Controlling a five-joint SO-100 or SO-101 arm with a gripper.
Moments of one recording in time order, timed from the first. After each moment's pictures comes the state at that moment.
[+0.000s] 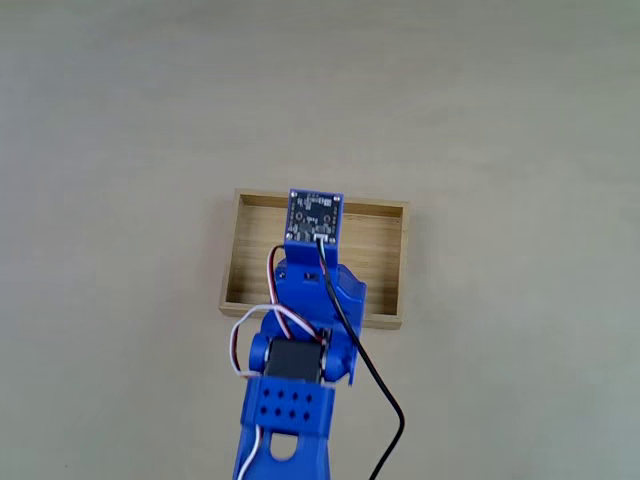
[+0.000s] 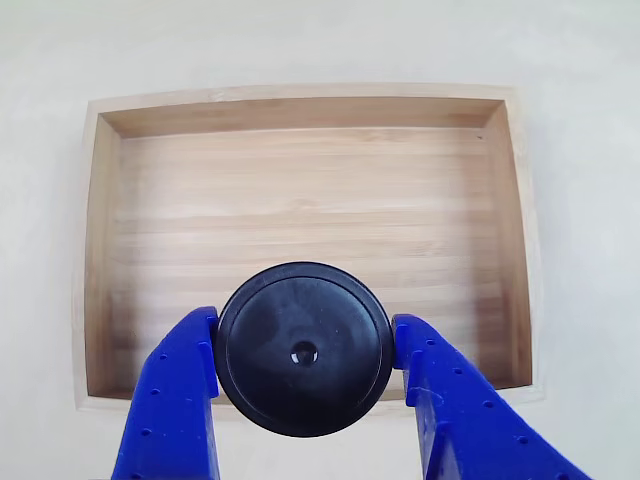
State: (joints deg) arm 3.8 -18.3 26.6 53.6 5.4
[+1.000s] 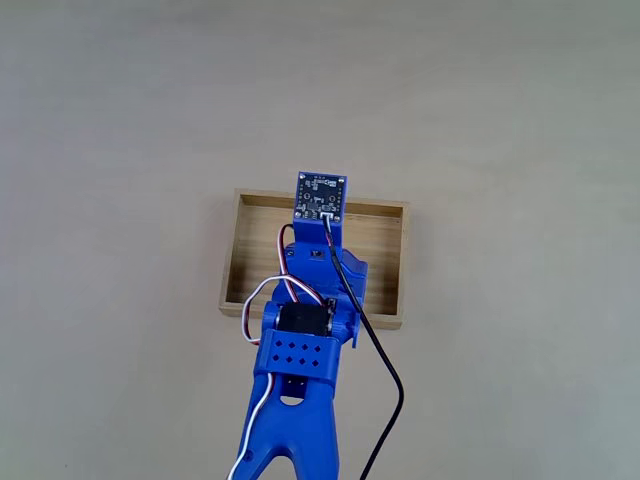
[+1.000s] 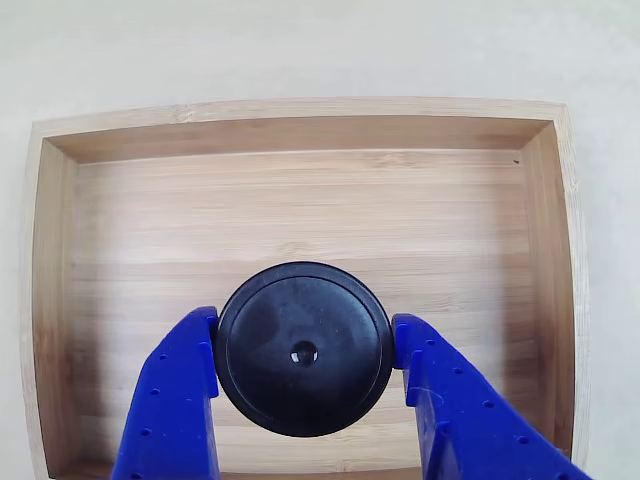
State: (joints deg) arm 3.8 -4.5 25.7 41.4 5.4
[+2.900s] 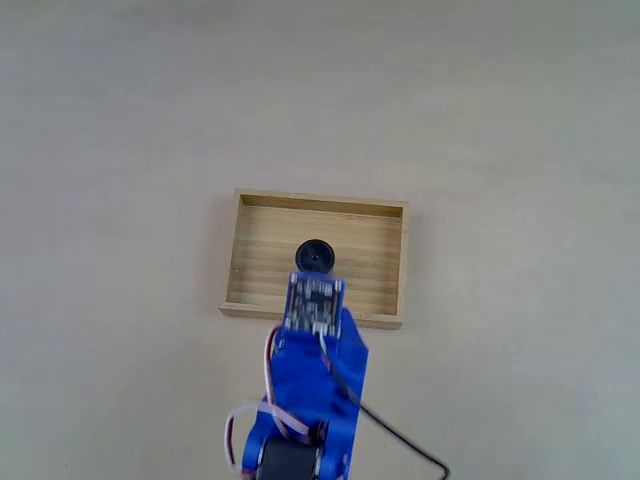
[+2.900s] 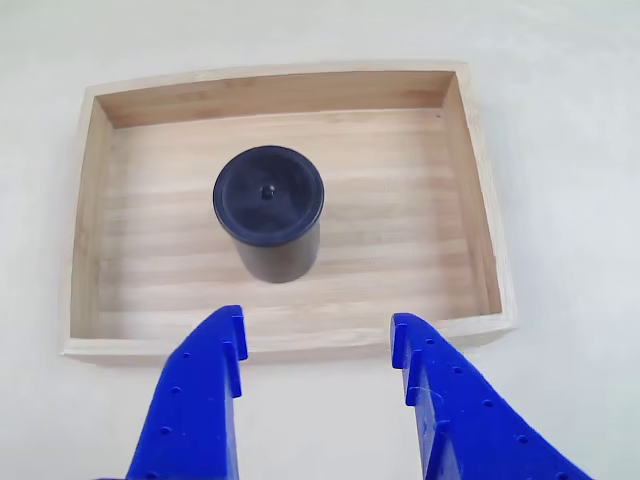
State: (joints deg) arm 6.9 -56.8 56.1 50.7 4.9
